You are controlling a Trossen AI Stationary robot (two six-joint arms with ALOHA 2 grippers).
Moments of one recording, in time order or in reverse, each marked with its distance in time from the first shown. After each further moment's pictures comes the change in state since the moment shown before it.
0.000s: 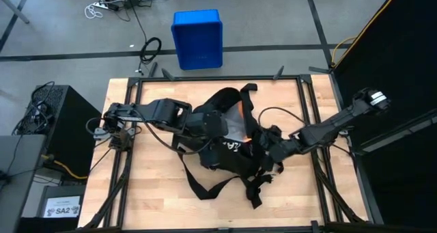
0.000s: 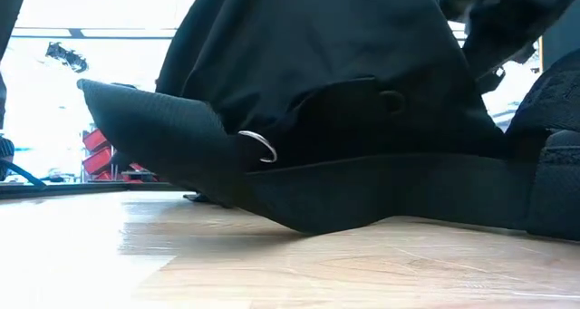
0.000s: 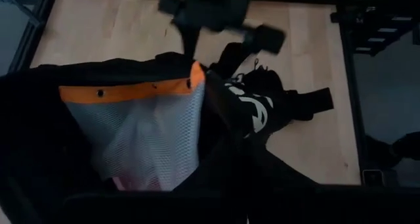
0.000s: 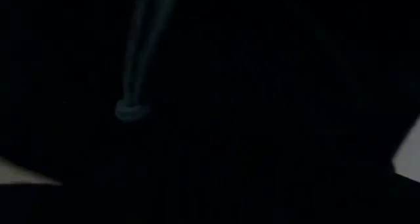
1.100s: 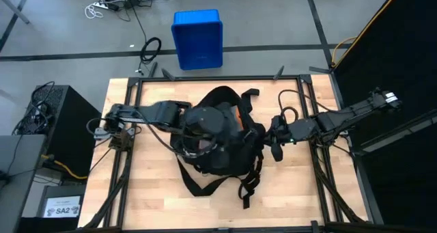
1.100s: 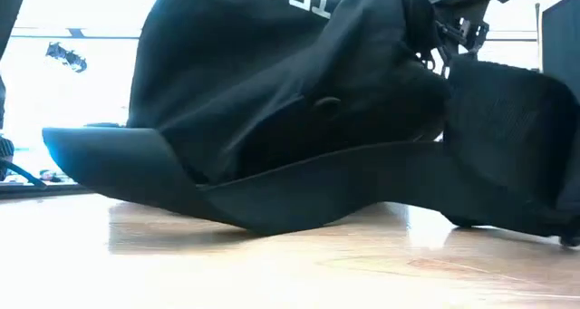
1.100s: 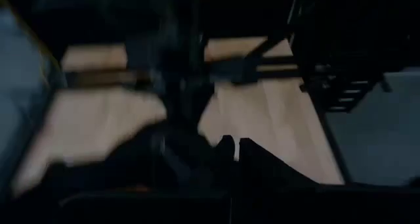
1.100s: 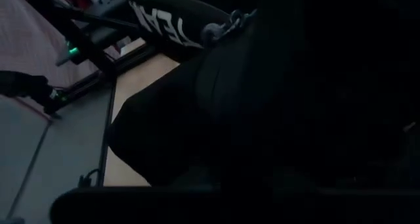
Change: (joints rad) left arm -0.002 0.026 -0.010 0.339 0.010 0.208; right arm -0.099 -0.302 -0.005 0.164 -0.153 -0.061
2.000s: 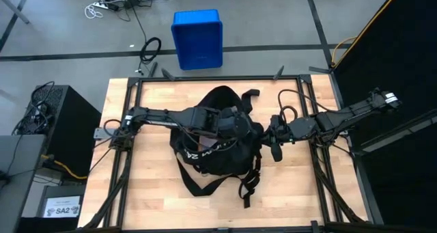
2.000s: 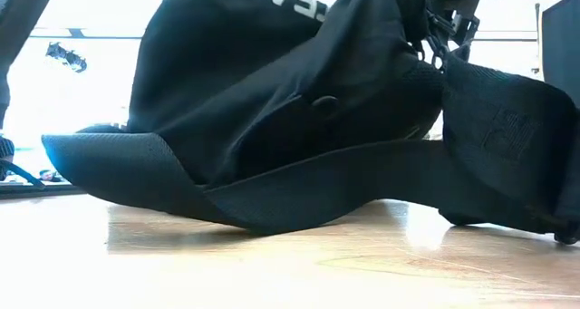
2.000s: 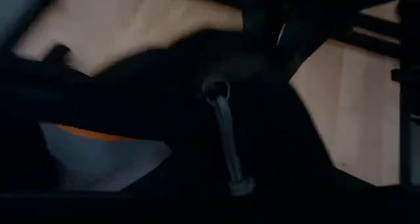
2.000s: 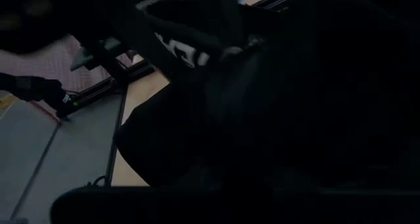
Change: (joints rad) left arm 0.085 0.159 -0.085 -0.066 -0.057 -0.387; right arm -0.009 0.009 0.000 0.071 -0.029 -0.056
